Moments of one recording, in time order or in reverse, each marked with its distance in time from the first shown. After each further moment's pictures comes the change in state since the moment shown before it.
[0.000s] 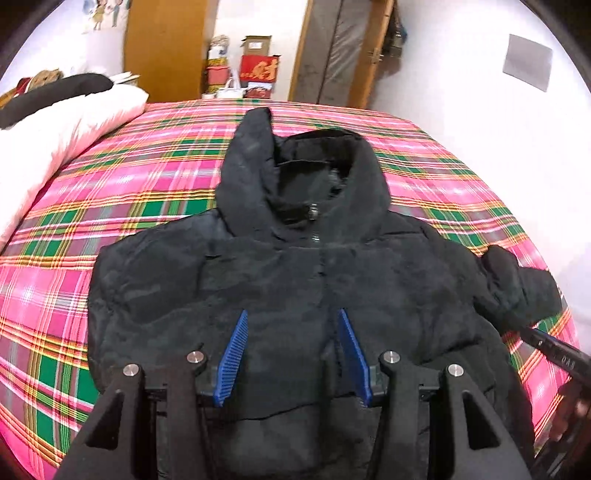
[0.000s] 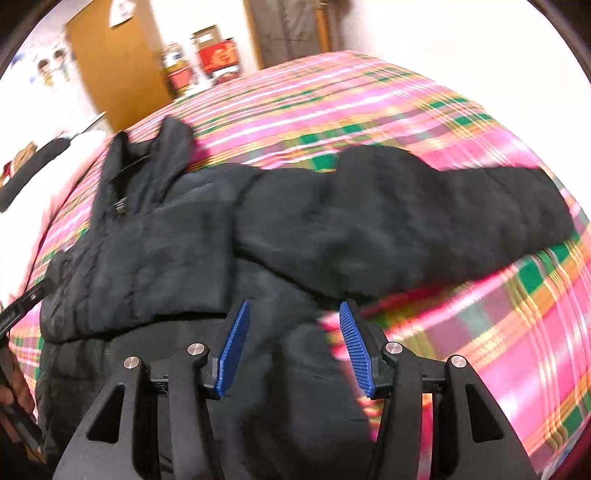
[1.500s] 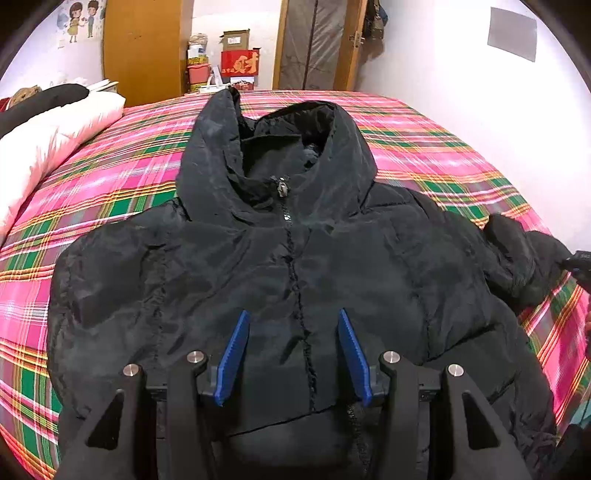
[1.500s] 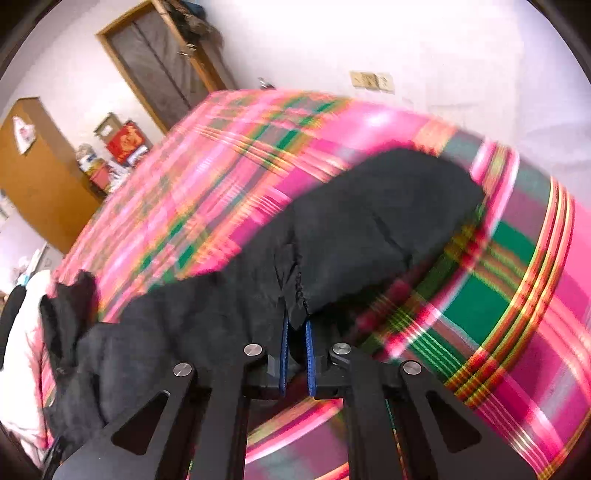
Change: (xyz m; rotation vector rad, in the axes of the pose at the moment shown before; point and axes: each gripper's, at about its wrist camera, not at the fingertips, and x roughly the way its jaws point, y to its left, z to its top) left arm 0.032 -0.027 -0.009 0.063 0.026 0.013; right arm 0.009 -0.186 0.090 0.356 -0.143 -0.012
